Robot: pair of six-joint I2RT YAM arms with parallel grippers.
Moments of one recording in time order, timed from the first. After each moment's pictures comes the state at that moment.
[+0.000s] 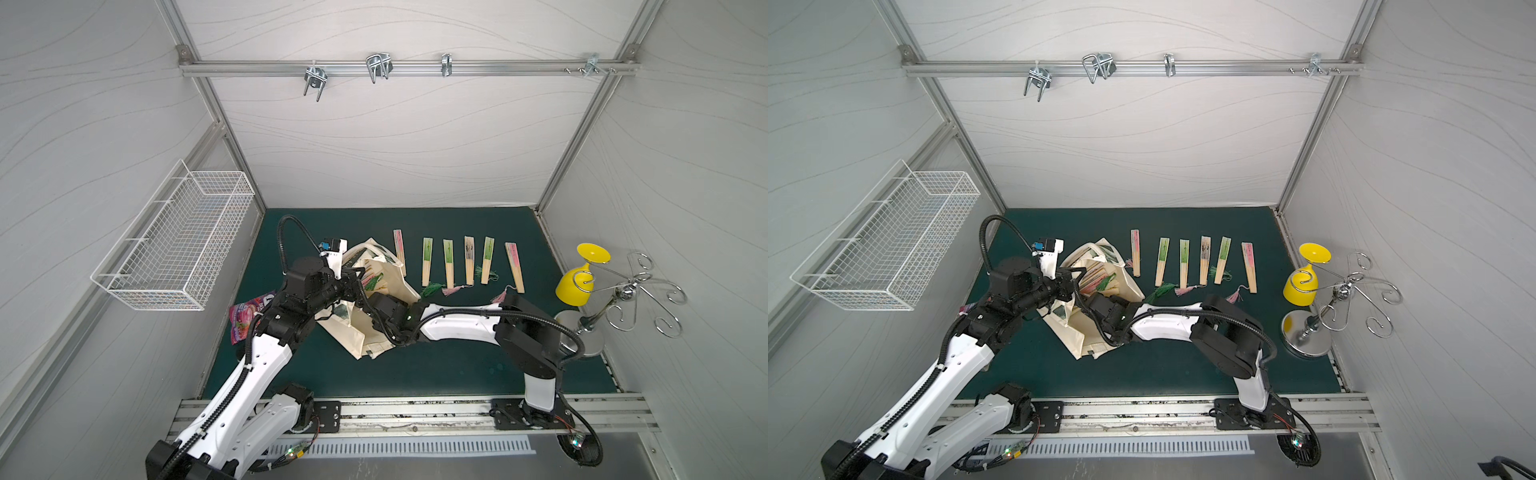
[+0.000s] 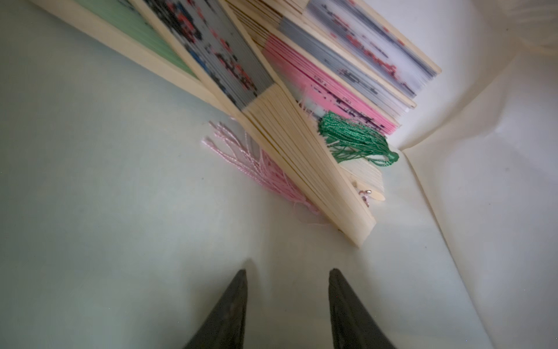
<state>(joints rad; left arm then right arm) -0.33 0.88 0.77 -0.31 0.31 -0.34 1.20 1.93 1.23 -0.22 0.48 -0.25</state>
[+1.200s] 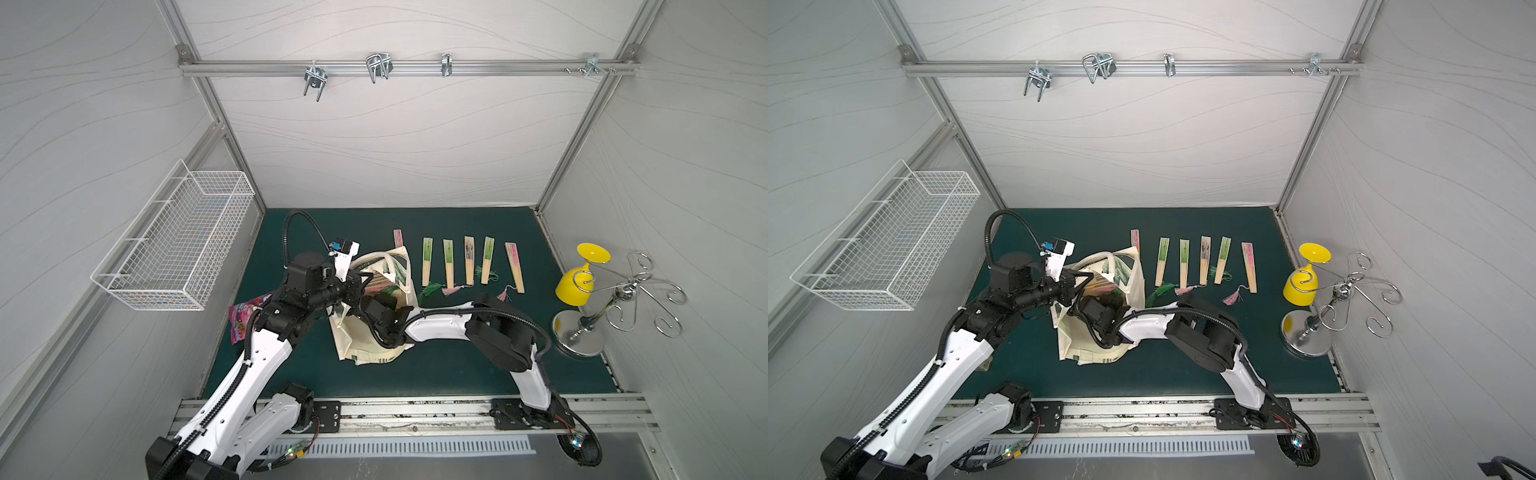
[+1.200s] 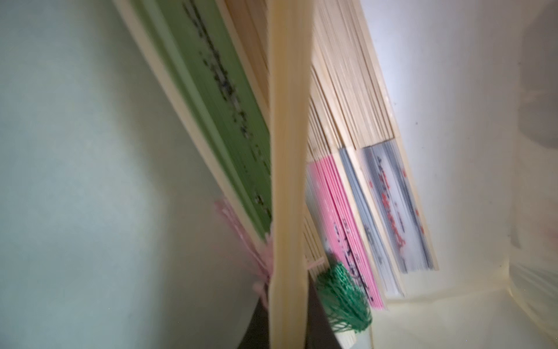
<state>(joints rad) -0.33 0.91 0.85 -0.39 0.47 -0.19 1.21 2.07 1.30 -0.09 0.66 -0.52</state>
